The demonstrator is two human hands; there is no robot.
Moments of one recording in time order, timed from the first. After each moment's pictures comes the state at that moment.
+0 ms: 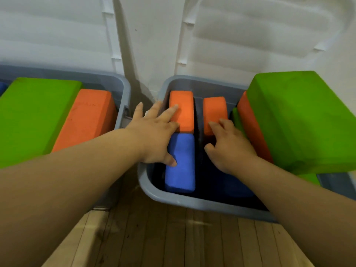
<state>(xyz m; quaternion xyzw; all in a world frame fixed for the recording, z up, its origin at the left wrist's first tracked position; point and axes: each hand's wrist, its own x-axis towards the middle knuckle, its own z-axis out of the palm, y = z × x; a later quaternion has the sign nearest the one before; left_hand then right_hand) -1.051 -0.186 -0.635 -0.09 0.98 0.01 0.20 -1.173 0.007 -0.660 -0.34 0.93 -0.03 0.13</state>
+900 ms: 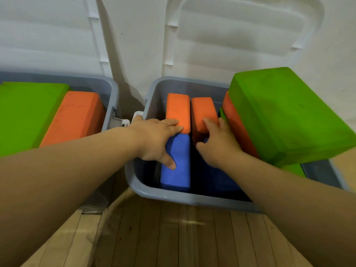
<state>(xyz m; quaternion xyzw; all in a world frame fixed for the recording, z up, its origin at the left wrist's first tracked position) -1.069 -0.172 -0.639 -0.05 0.97 0.03 0.25 -1.178 0.010 -0.673 -0.25 0.95 -0.13 0.13</state>
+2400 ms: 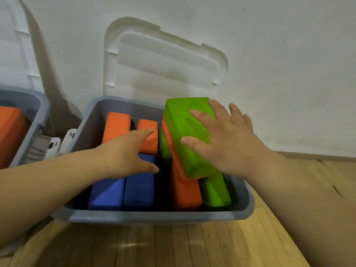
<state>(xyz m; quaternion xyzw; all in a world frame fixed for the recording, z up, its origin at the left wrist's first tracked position) -1.096 -0.092 -0.613 -0.05 0.95 0.30 0.04 -1.179 0.126 -0.500 -0.32 0.94 0.07 -0.02</state>
